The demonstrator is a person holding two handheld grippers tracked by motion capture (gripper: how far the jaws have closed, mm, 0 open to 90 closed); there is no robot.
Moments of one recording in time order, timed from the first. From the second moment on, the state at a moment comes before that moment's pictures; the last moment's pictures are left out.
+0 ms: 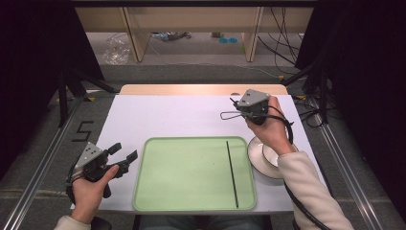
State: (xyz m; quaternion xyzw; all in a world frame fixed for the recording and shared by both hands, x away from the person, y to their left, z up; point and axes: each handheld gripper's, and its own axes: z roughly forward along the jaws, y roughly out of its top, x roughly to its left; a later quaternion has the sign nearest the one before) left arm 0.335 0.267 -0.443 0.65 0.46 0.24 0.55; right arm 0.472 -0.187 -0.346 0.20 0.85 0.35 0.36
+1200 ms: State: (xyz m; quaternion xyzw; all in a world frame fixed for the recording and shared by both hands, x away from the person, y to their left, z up) left arm 0.335 0.268 -0.443 0.65 0.46 0.24 0.55; right arm 0.465 -0.201 -0.324 0.29 0.76 0.50 0.31
